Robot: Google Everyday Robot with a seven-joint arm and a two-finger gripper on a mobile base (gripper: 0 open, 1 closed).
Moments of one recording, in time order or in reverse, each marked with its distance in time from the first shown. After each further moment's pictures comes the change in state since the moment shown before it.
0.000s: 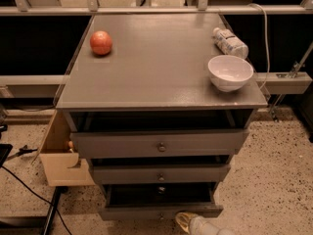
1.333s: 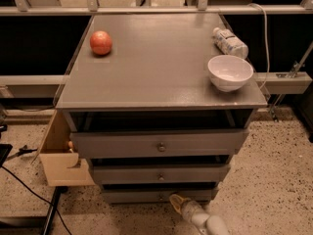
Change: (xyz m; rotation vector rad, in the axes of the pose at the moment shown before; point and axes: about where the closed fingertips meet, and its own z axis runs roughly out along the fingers) arm 0.006 -0.068 0.064 0.195 -0.030 -0.072
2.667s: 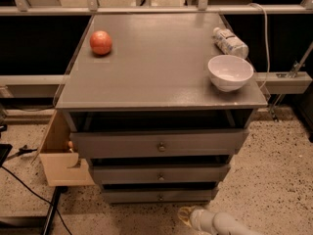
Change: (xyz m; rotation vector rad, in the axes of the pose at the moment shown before) arm -0.009 0.025 -0.076 -0.375 0.153 0.081
